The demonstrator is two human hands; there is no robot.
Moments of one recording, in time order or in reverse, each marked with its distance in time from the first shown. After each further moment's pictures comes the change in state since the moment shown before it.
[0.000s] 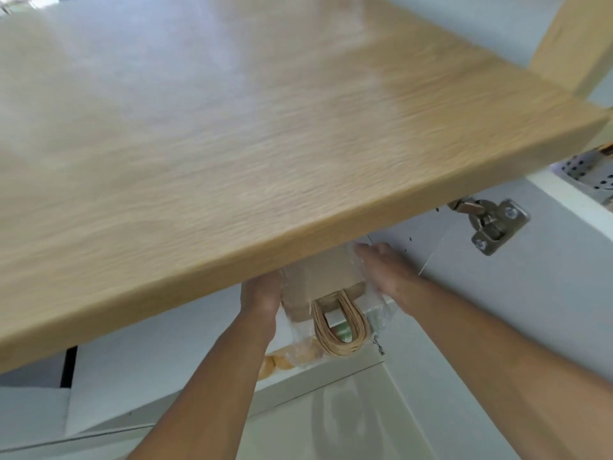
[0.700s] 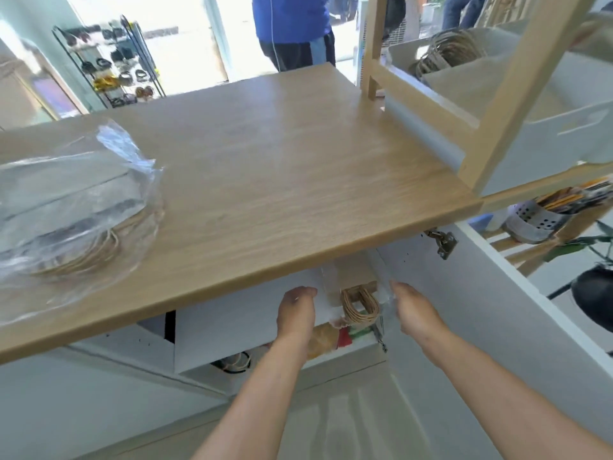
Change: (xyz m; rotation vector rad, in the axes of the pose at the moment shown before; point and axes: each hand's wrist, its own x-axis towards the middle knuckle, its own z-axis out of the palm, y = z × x) left_hand -0.153 0.021 -0.091 -0.050 -0.118 -0.017; right_hand -0.190 -0.020 -0.005 0.054 0.085 -0.030
